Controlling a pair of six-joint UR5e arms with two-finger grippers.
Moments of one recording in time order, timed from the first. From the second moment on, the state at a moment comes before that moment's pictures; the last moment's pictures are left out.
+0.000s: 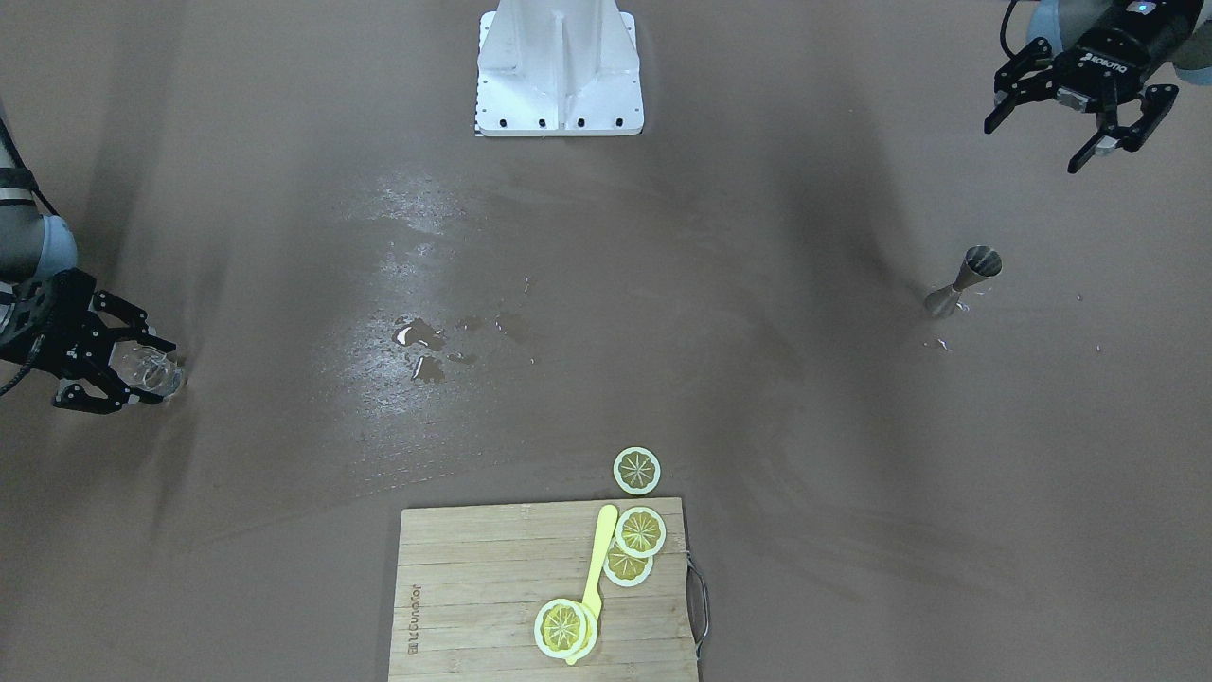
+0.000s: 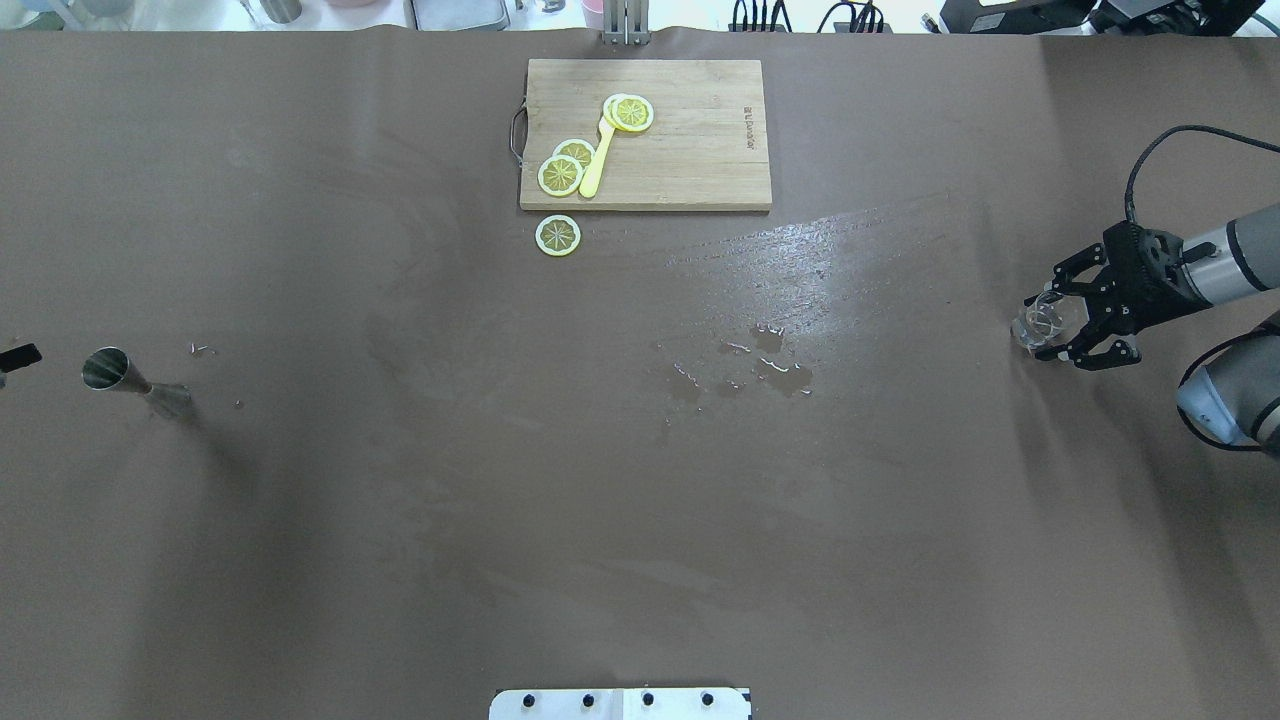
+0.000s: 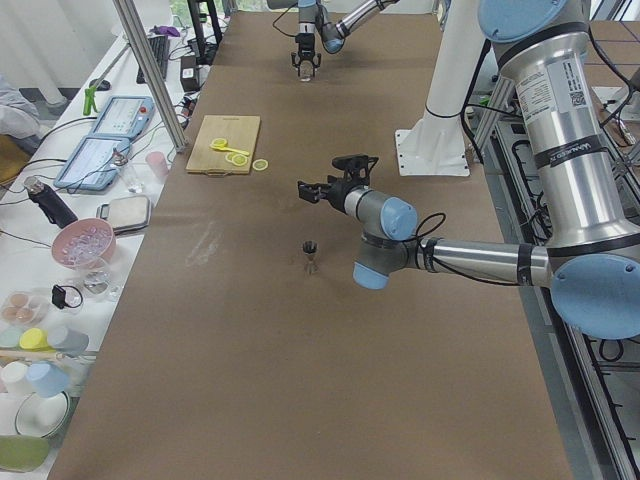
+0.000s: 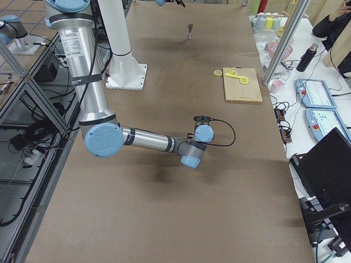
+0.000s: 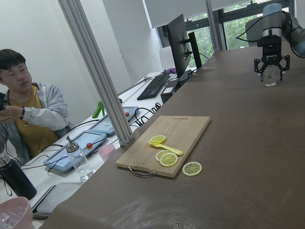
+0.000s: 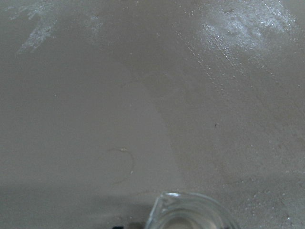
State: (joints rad) left arm -0.84 -1.22 -1.85 -3.46 -1.70 -0.22; right arm 1.04 -1.36 1.08 -0.23 2.52 -0.43
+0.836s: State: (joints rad) left arm -0.27 -1.12 -1.84 -3.66 -0.97 -0.22; right arm 1.13 -1.34 1.09 -0.24 2.53 -0.43
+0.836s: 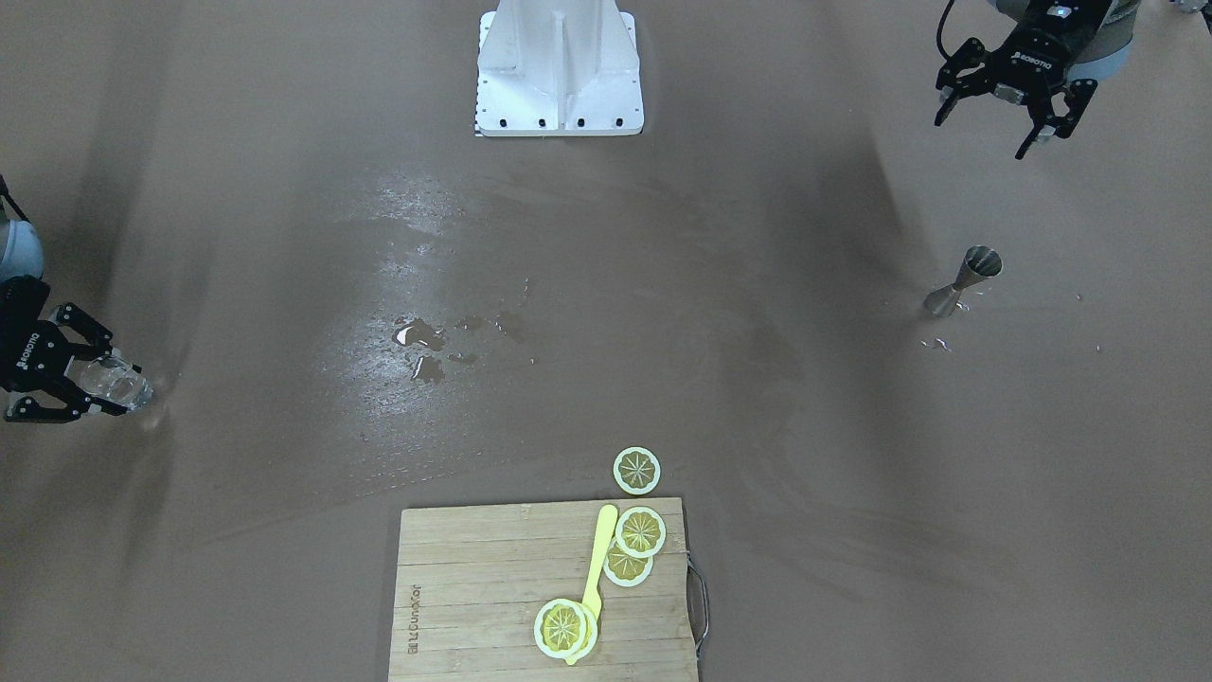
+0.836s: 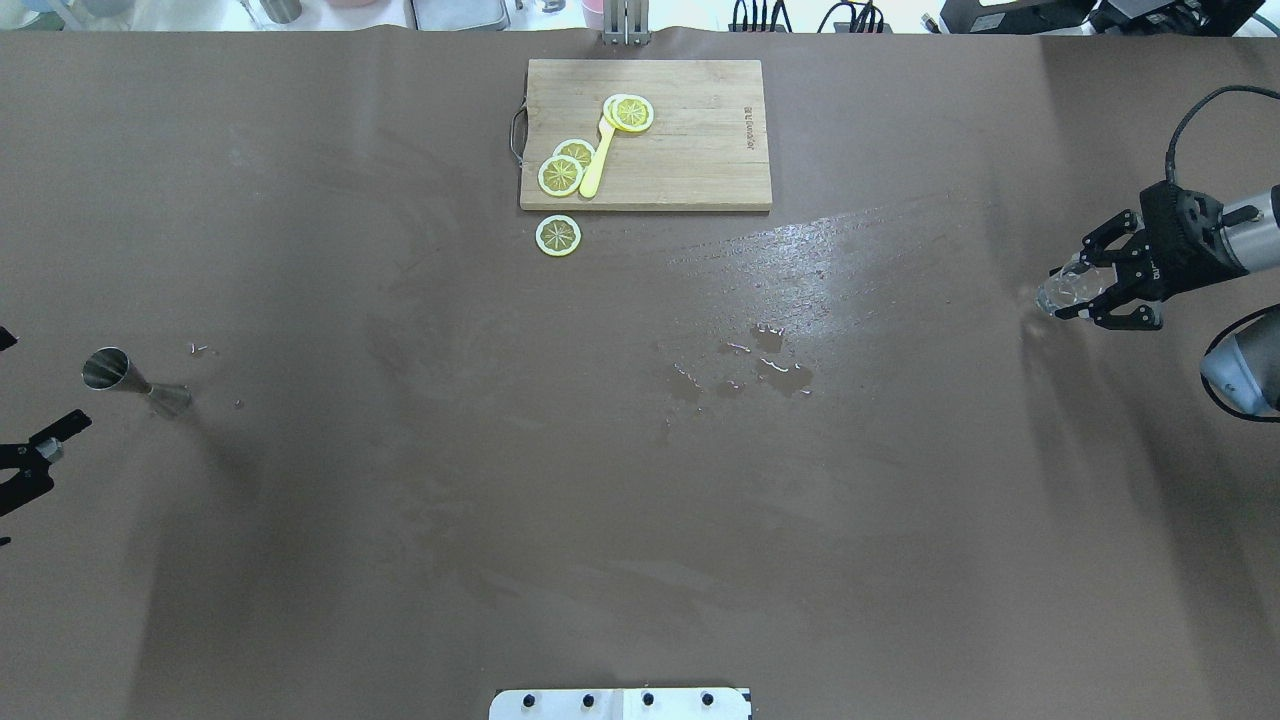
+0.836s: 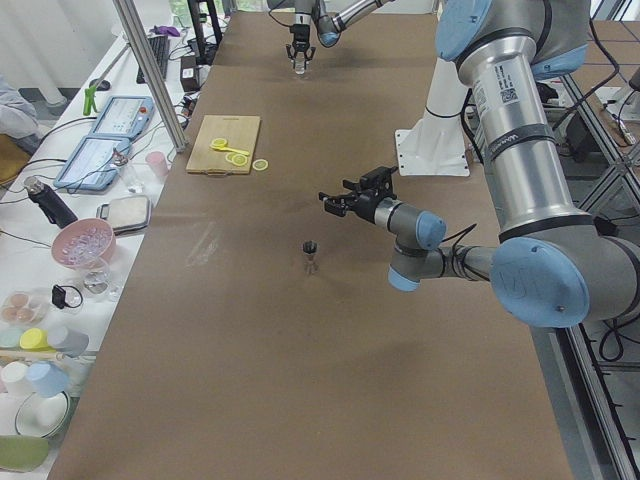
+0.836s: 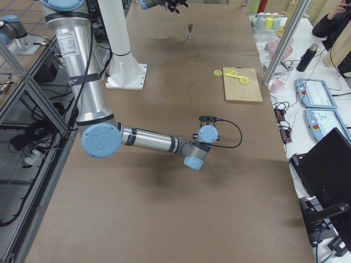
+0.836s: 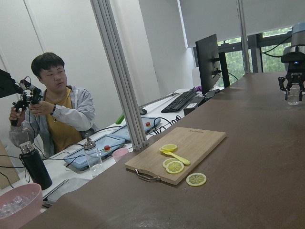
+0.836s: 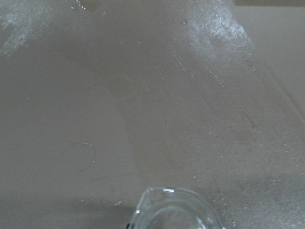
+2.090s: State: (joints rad) left arm 0.44 -1.03 -1.78 -3.82 -0.03 -0.22; right arm 1.15 -1.30 1.25 -0.29 2.55 -0.36
